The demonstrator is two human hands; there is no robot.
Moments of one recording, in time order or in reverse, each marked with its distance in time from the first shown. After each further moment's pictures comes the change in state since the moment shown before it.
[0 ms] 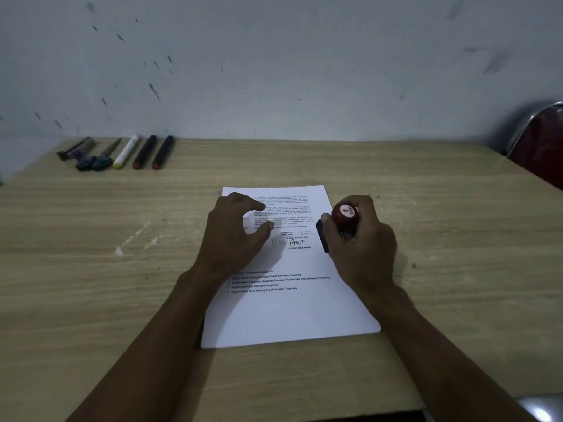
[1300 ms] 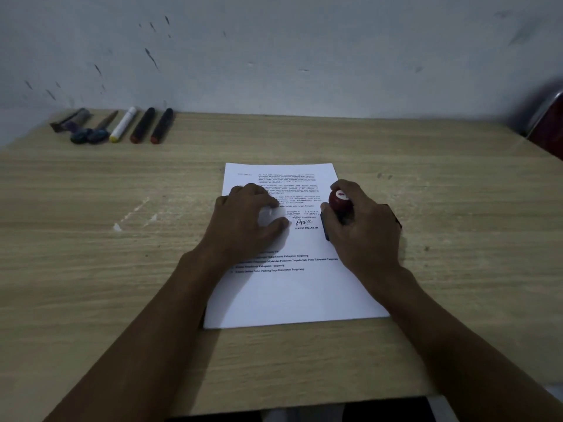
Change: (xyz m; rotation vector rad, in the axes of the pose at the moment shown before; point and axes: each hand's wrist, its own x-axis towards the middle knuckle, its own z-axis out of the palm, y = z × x) left_hand -0.006 -0.003 0.007 0.162 -0.237 -0.039; right_hand -0.005 0.004 0.012 -0.150 -0.158 -0.016
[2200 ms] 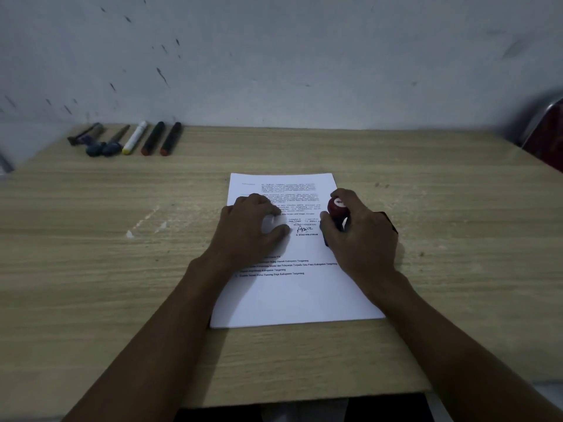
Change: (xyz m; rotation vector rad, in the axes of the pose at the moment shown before) left_hand -0.004 0.001 0.002 0.003 -0.003 -0.018; right_hand -0.003 0.001 -0.001 -0.047 -0.010 0.006
